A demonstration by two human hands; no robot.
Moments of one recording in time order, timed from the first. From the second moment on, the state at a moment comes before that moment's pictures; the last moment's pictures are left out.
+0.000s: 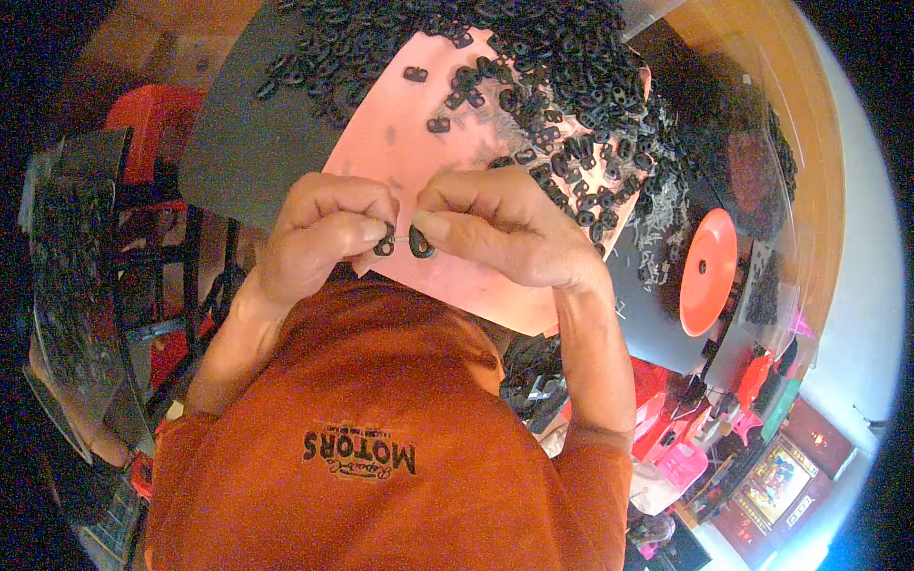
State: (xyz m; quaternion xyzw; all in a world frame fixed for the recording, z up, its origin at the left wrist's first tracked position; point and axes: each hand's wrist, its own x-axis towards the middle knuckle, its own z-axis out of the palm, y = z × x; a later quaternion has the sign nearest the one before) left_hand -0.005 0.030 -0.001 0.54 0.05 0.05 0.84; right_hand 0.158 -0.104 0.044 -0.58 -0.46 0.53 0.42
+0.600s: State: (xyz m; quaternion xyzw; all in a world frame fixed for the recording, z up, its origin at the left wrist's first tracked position) left_hand -0.009 0.026 0.008 0.45 0.14 0.12 0.87; right_hand 0.097 -0.092 0.039 -0.64 -0.33 0.36 0.59
